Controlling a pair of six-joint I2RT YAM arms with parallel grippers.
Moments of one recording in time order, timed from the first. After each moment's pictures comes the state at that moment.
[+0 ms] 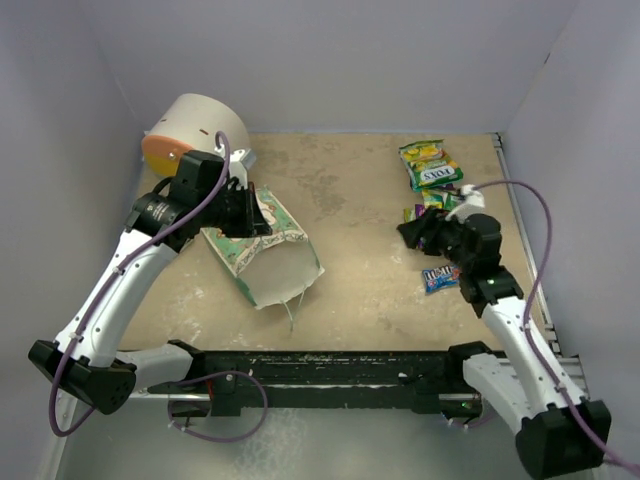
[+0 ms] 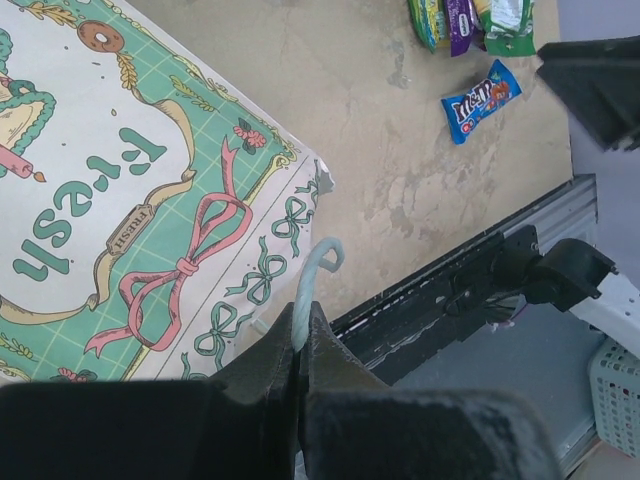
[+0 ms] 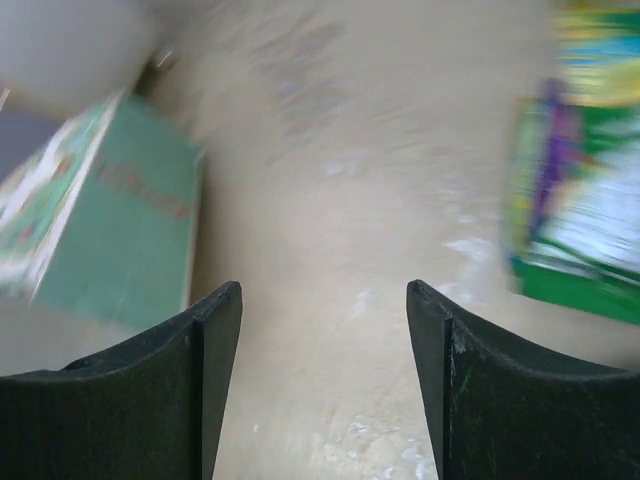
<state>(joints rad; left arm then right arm) -0.43 1.20 1.41 -0.97 0.32 -0.44 0.10 0.81 0.63 -0.21 -0.16 0.57</state>
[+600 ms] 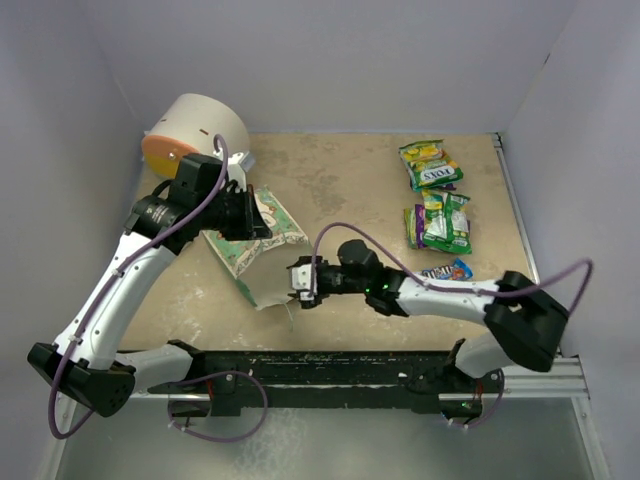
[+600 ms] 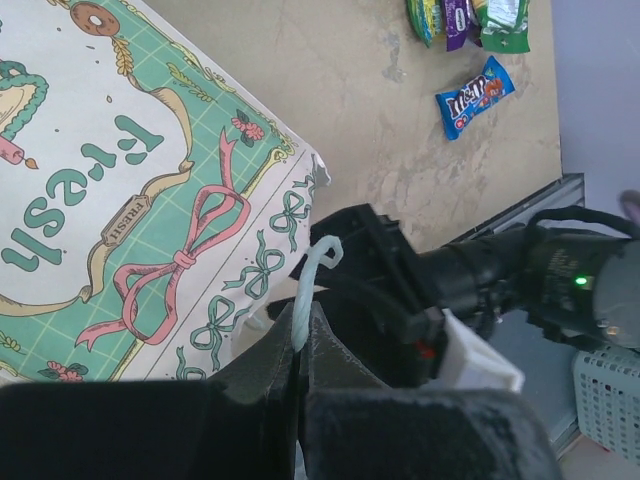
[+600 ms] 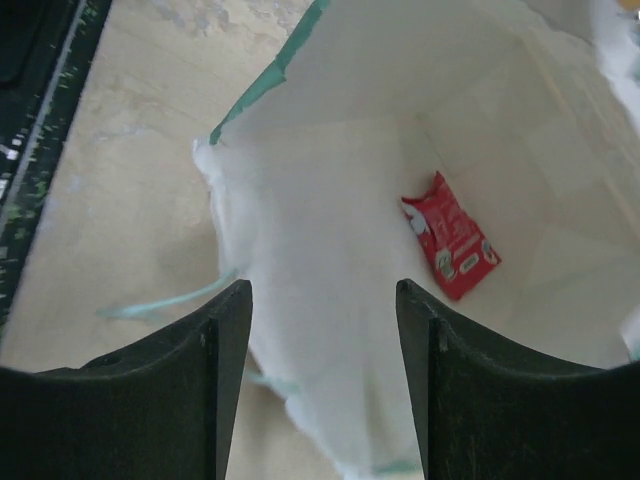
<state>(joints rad) -0.43 1.19 1.38 -0.97 0.33 -0.47 0.96 1.39 0.69 0.37 -0.44 -0.60</state>
